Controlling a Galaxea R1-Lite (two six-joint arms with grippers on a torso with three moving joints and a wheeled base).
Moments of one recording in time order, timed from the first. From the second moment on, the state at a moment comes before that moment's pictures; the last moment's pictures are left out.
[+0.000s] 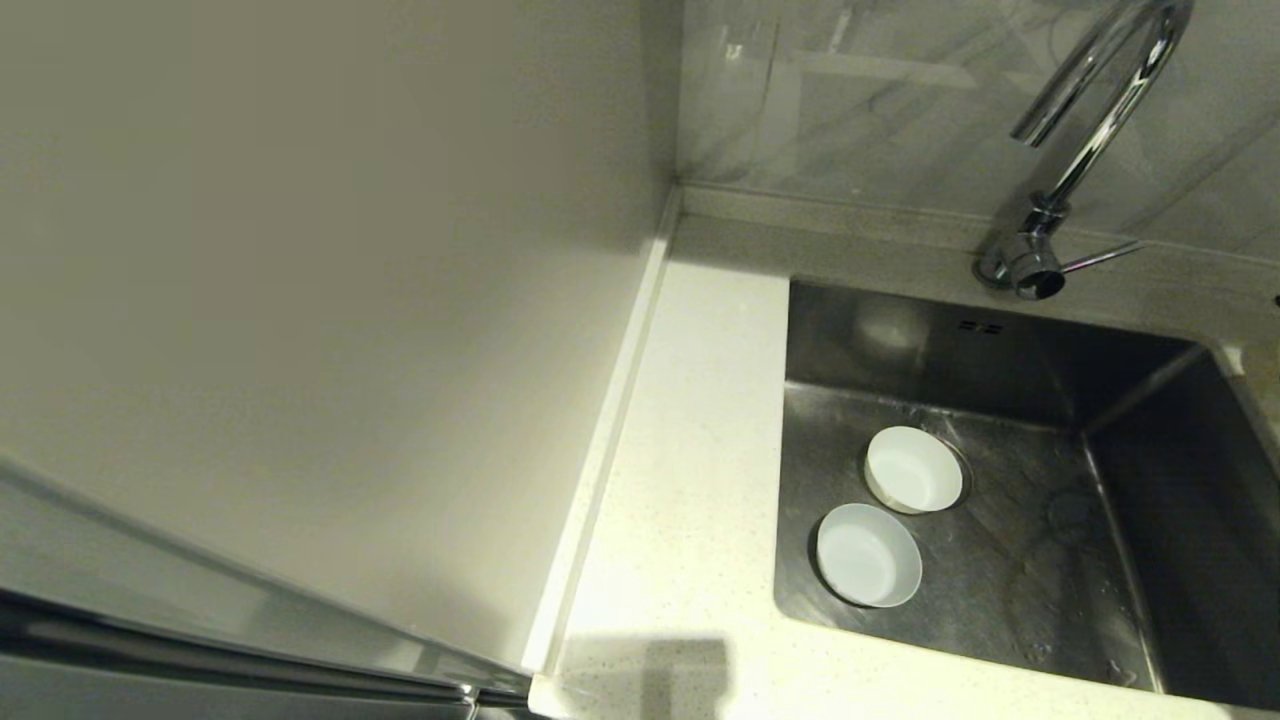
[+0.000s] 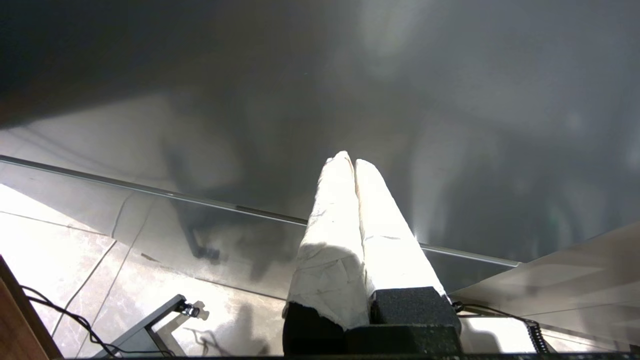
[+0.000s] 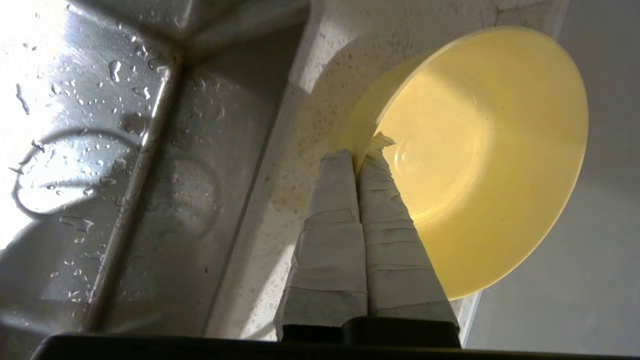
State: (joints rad) left arm 0.00 0.00 0.00 0.00 0.01 -0.02; right arm -0.62 1.89 -1.33 -0.17 0.07 -0.73
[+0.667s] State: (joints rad) left arm 0.00 0.00 0.00 0.00 0.02 -0.02; right arm -0.65 1.87 -1.32 -0.17 0.07 -0.73
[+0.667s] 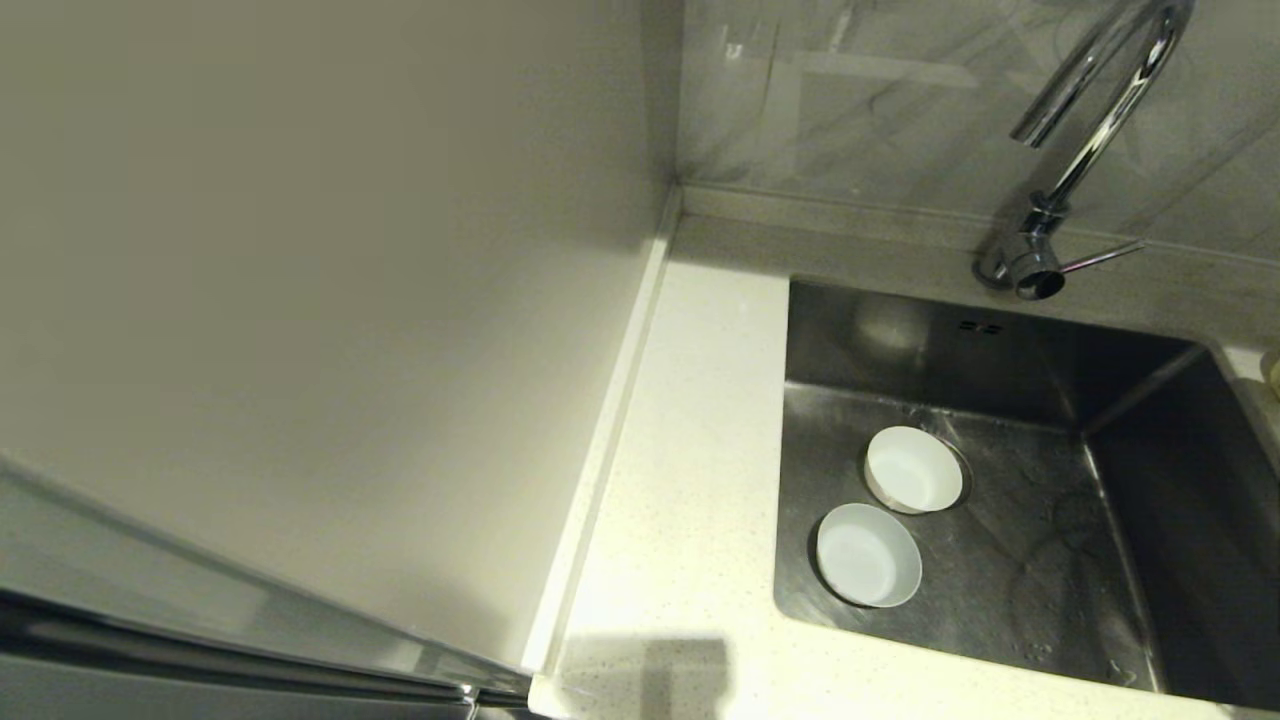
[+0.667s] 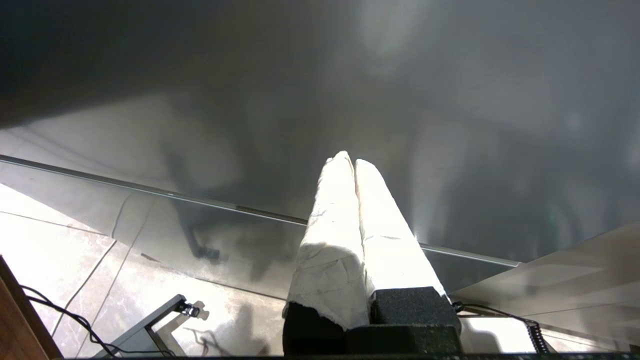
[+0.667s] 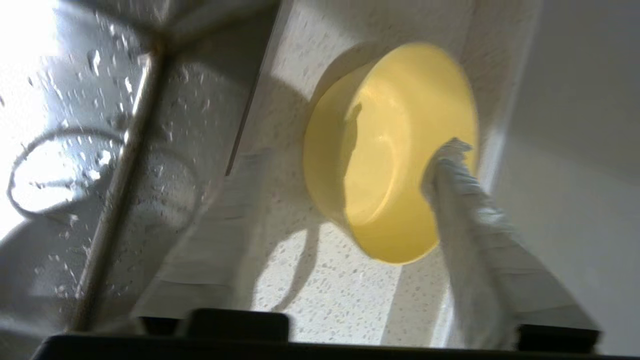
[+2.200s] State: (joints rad) left arm 0.00 0.00 0.00 0.00 0.02 -0.02; right arm 0.13 1.96 -1.20 0.12 -0.46 0.18
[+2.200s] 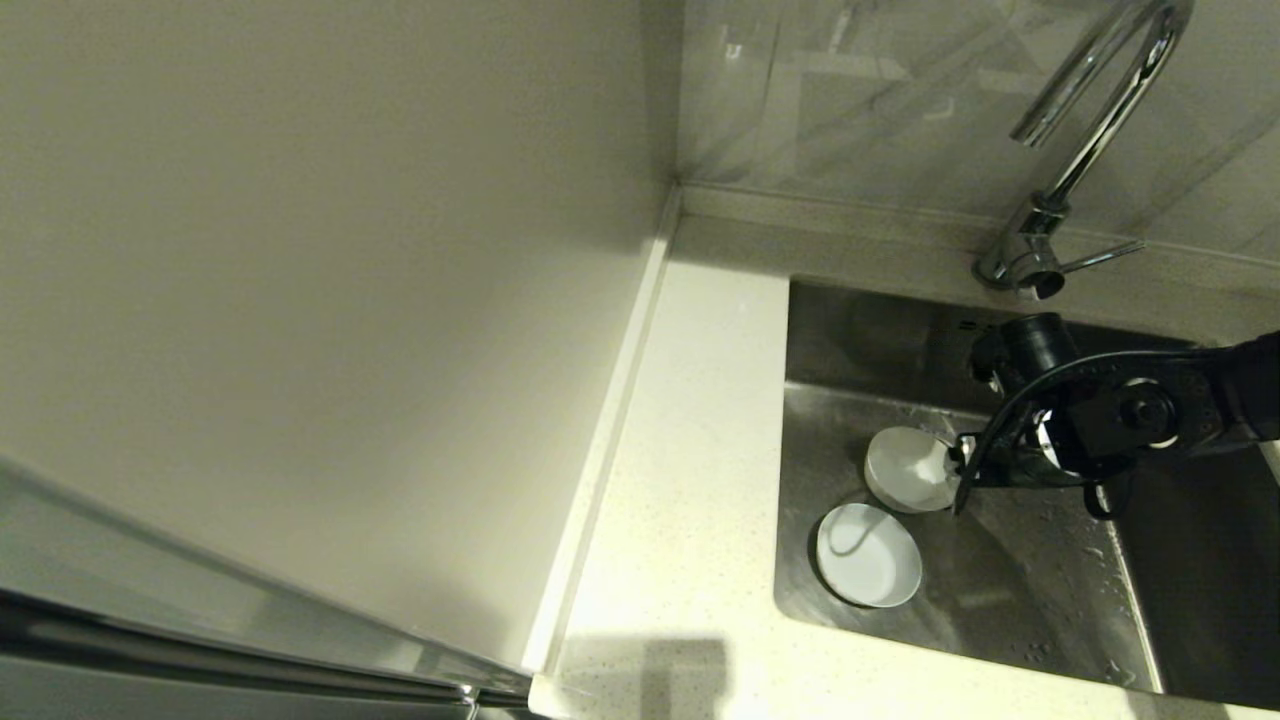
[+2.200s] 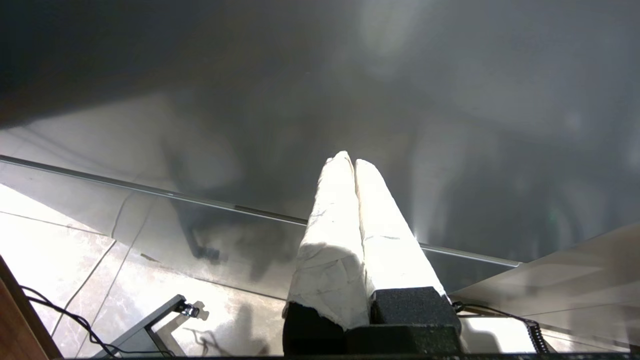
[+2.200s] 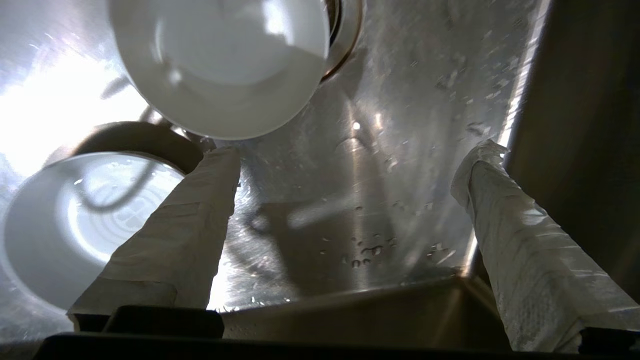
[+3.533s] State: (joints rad) left arm 0.00 0.00 0.00 0.00 0.02 -0.02; right arm 0.02 2.34 -1.40 -0.18 -0.40 0.19
